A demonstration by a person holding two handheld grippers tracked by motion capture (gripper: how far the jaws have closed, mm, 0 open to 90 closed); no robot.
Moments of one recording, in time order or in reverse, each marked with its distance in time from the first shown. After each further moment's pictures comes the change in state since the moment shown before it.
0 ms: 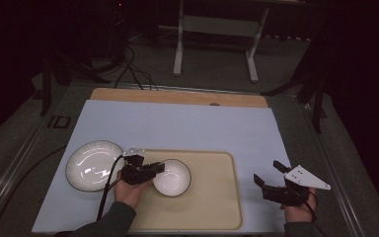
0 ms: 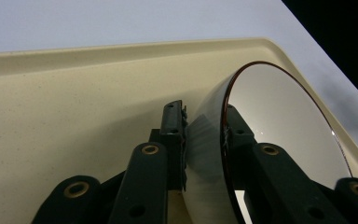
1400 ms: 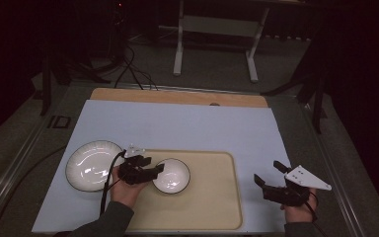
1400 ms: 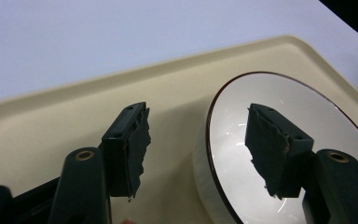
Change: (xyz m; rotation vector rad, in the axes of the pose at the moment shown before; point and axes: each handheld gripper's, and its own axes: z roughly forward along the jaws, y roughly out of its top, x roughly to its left) left arm -0.009 0.008 -0.015 -0.019 0.136 0.157; right arm 0.000 0.000 -0.001 -0.003 -0.001 0.001
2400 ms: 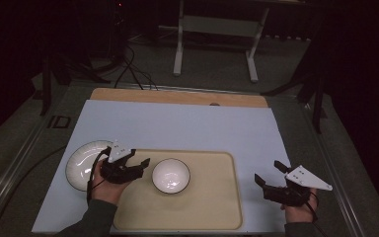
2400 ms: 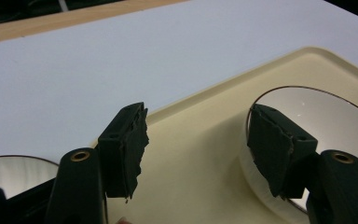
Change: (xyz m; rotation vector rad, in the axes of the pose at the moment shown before) left arm 0.017 0.006 -0.045 -0.093 0.113 0.166; right arm -0.001 0.000 -0.001 -0.006 -0.002 0.005
